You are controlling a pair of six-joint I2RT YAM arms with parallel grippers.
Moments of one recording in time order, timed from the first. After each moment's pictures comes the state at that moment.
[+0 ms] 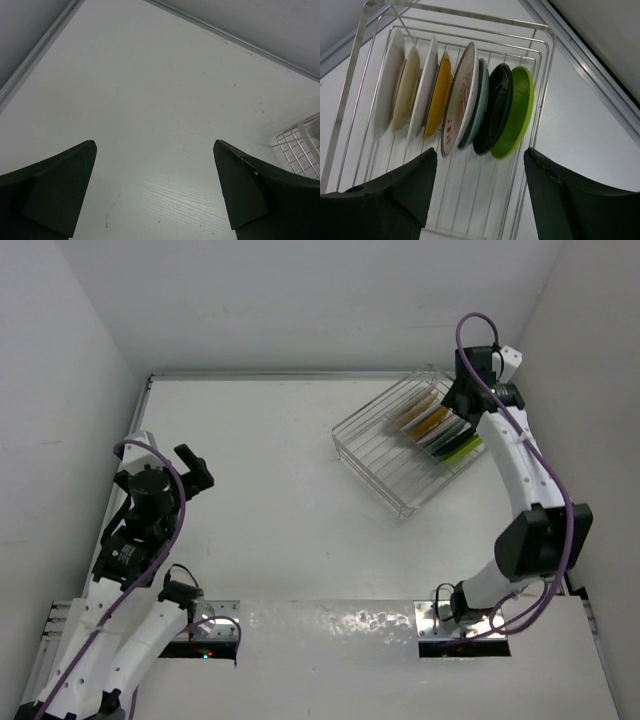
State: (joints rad) left arm -0.28 0.58 0.80 -0.58 -0.50 -0.44; right arm 0.10 1.53 1.49 -0.74 0.54 0.57
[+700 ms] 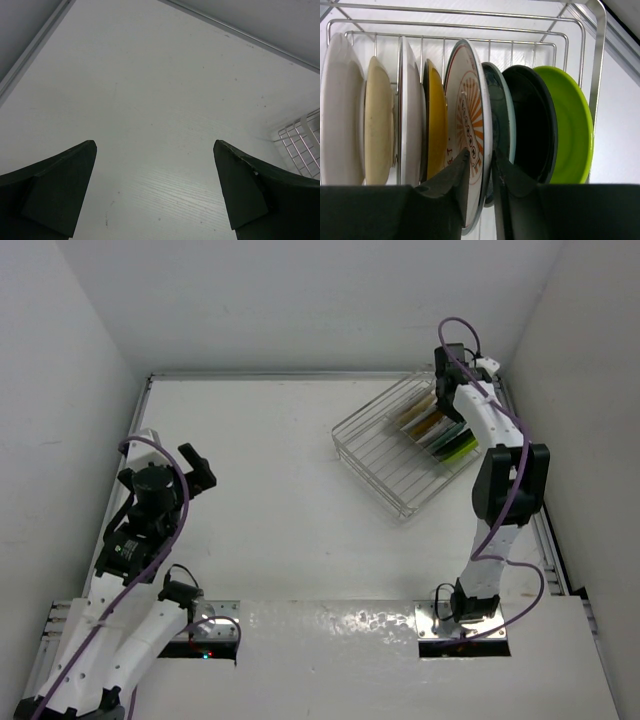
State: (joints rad) left arm -0.28 0.60 0.80 -0.58 -0.48 -0.44; right arm 0.06 1.98 1.75 -0.79 0.57 0.72
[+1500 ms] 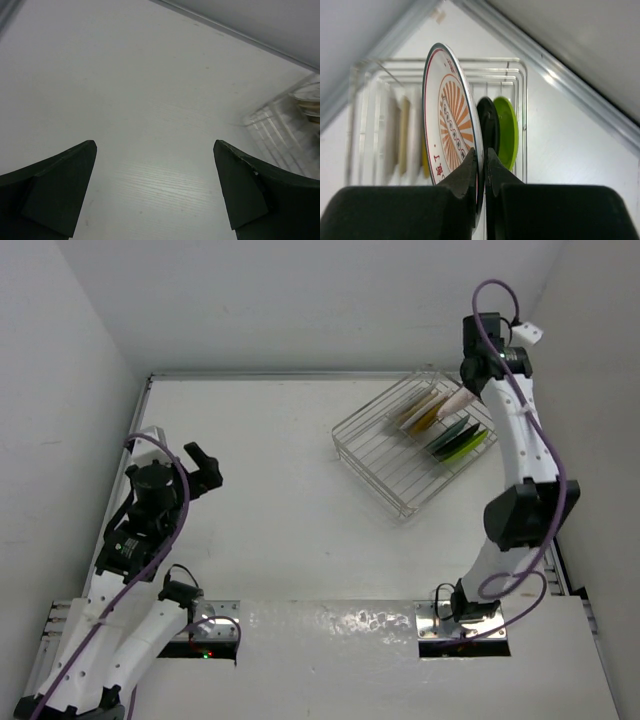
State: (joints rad) left arm -0.28 0.61 0.80 -0.57 -0.40 -0.45; right arm 0.05 1.84 1.94 -1.01 0.67 0.70
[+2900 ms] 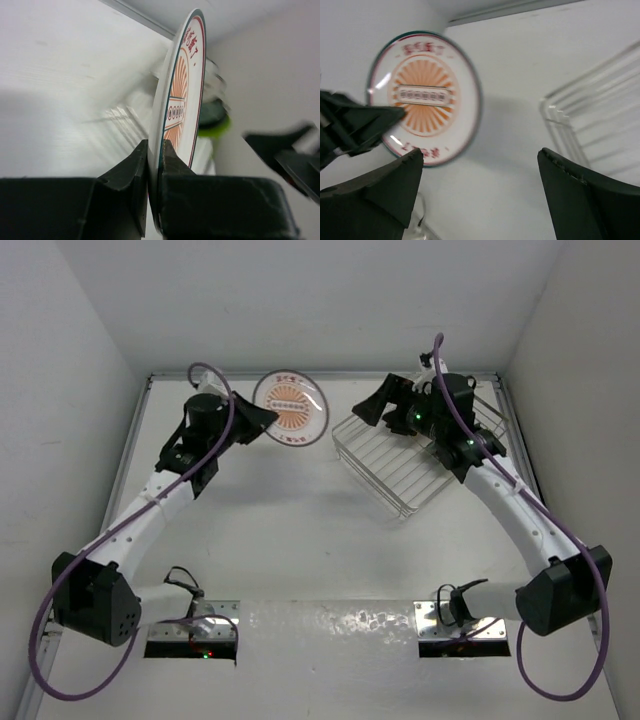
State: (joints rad) left arm -0.34 1.21 1.03 -0.07 0.17 -0.85; right arm 0.34 1.31 1.17 -0.14 -0.33 0.61
